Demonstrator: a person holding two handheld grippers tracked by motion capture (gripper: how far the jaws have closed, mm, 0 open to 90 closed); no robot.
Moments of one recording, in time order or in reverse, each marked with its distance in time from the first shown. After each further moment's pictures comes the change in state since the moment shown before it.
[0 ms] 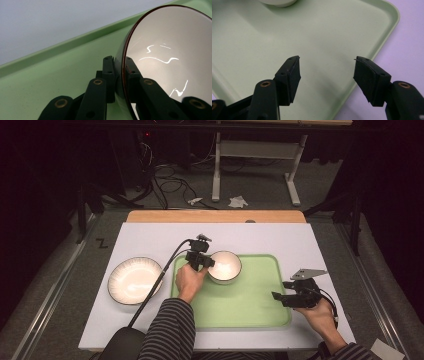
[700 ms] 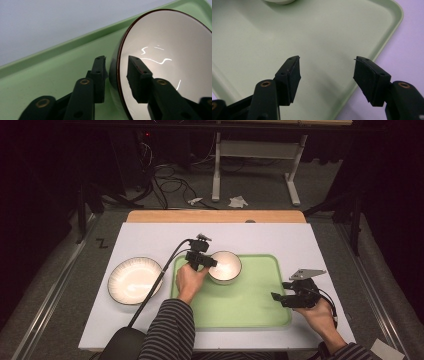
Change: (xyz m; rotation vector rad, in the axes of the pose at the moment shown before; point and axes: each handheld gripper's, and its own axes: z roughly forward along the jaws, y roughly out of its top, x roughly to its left) left arm -0.002 0.002 -0.006 -0.006 -0.022 0.006; right arm 0.001 0.000 0.002 0.020 0.004 -0.007
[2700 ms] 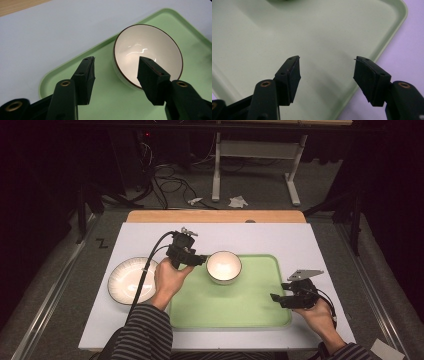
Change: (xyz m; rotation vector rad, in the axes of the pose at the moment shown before) left arm -0.006 0.024 -0.088 -0.104 -0.083 0.162; right arm 0.003 0.000 0.003 0.022 -0.002 -0.002
